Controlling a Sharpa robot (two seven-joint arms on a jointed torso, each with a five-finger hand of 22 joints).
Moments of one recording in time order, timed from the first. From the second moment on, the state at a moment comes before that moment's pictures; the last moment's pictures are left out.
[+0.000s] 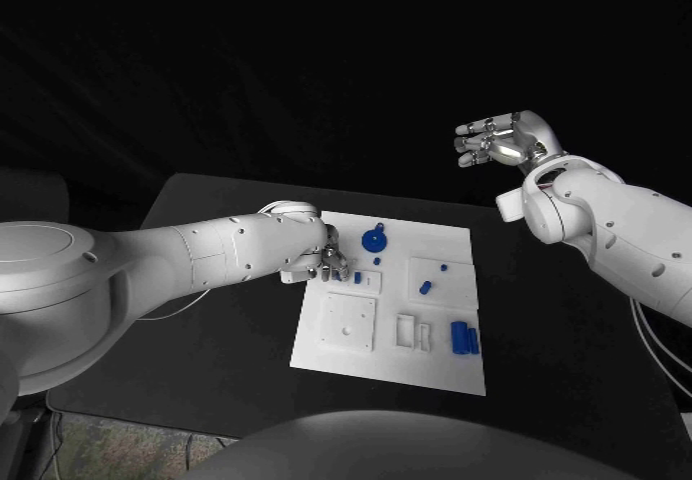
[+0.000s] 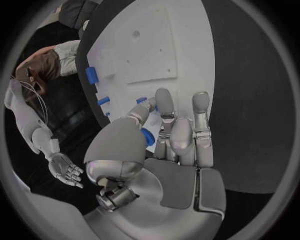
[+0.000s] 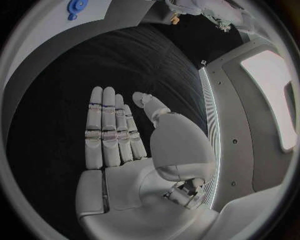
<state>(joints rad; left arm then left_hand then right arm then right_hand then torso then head) 1.18 -0.43 -0.22 1.00 -1.04 0.12 -0.51 1.06 0.02 0.33 -0.16 0.42 1.20 0.08 0.07 1.12 1.49 -0.06 0.67 0.23 1.42 -0.12 1.37 0.83 0.03 1.26 -0.12 0.53 1.31 1.06 -0.57 0.31 1.06 -0.84 -0.33 0.17 1.19 -0.06 0.29 -0.22 0.57 1.04 0.13 0.06 0.06 1.25 0.07 0.18 0.07 1.37 0.03 0.07 0.27 0.10 1.26 0.02 0.16 0.08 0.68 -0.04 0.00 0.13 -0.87</state>
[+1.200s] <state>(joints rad) 1.17 -0.42 -0.22 1.00 -1.07 0.11 -0.52 1.08 0.01 0.24 -0.05 0.29 1.26 0.04 0.06 1.06 1.50 -0.06 0.64 0.23 1.41 -0.13 1.35 0.80 0.03 1.26 -0.12 0.51 1.31 1.06 -0.58 0.31 1.06 -0.84 -0.33 0.17 1.19 -0.06 0.29 -0.22 0.57 1.04 0.13 0.06 0.06 1.25 0.07 0.18 0.07 1.37 0.03 0.07 0.27 0.10 1.26 0.02 0.16 0.08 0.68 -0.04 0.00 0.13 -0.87</state>
